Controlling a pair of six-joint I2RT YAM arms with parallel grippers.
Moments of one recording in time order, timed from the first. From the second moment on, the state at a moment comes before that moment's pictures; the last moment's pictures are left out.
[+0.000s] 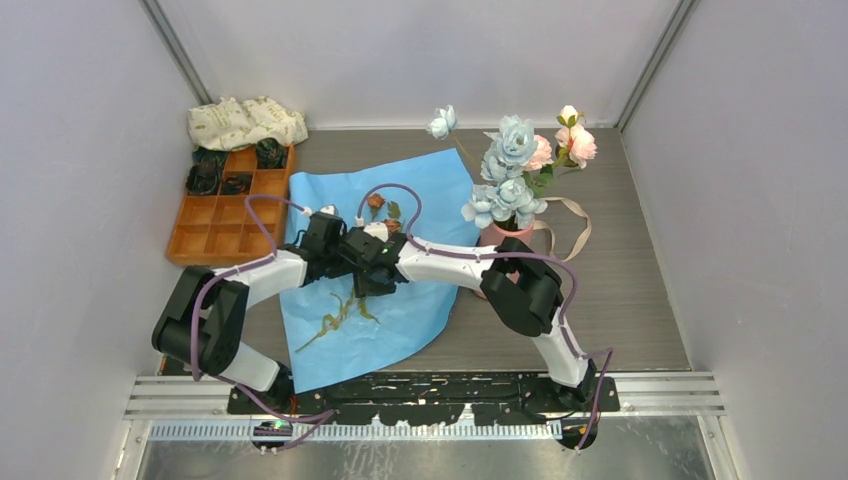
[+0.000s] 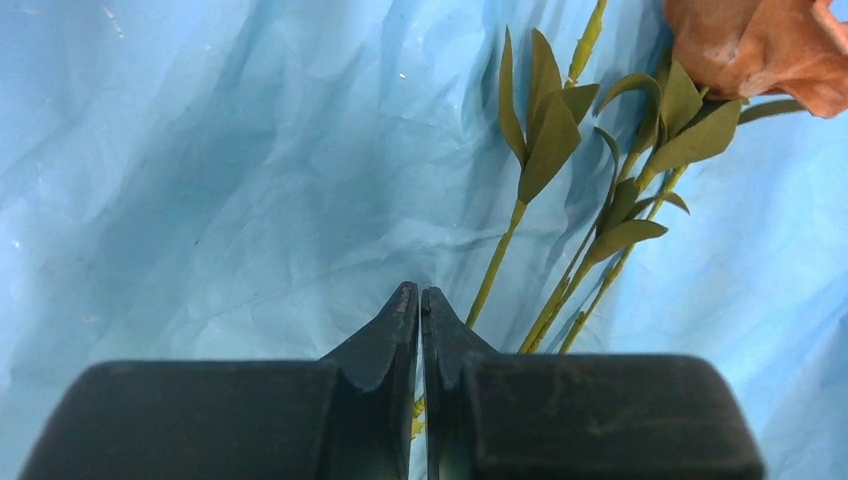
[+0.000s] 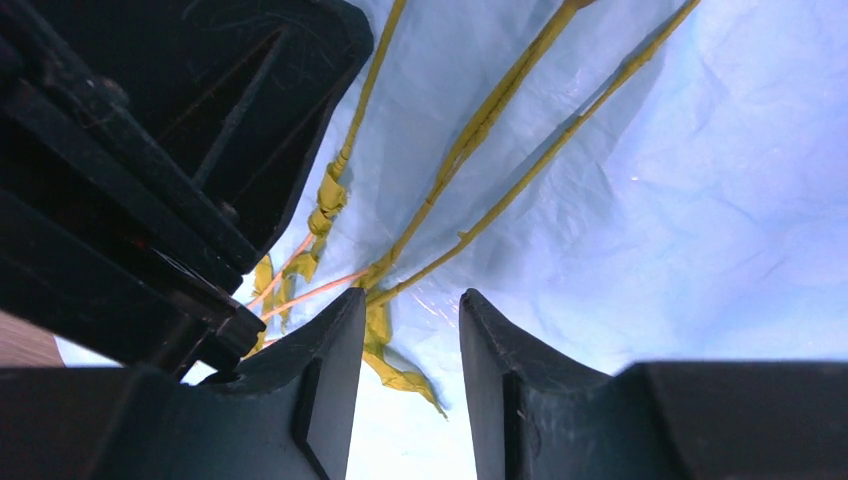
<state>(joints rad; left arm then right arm) -0.40 1.50 0.68 -0.10 -0.02 -0.63 1.06 2.11 1.58 -0.58 0.15 0.85</state>
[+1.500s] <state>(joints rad) -0.46 1.12 0.84 -0.60 -0.02 -0.51 1.08 1.17 1.27 -0.55 0.30 0.71</state>
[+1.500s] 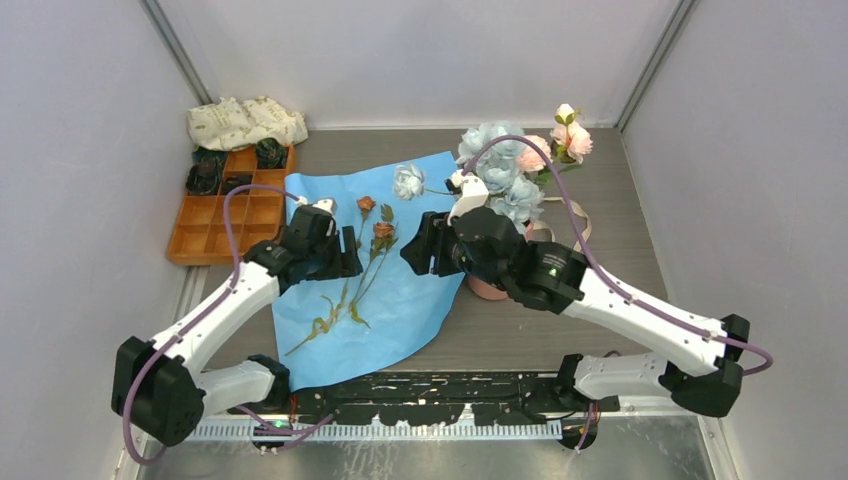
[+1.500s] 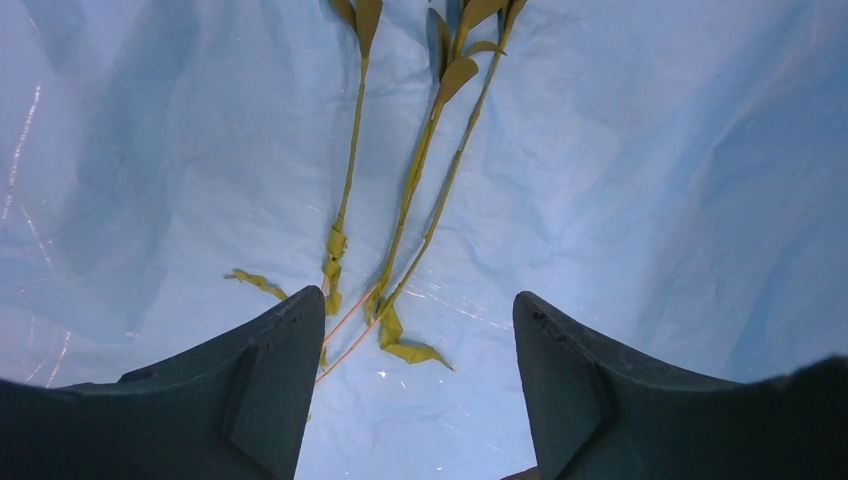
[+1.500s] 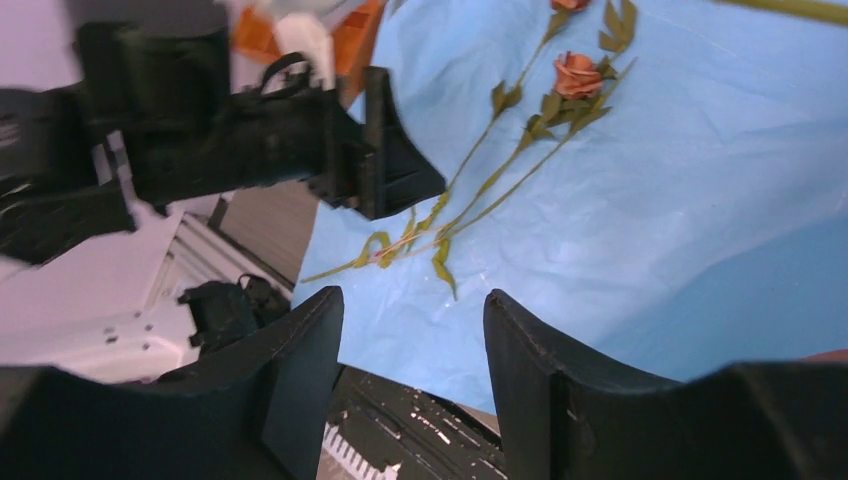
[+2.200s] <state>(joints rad) -0.56 1.42 0.83 -0.58 -0.09 -0.49 1.16 0.79 1.26 -0.49 0.30 0.57</state>
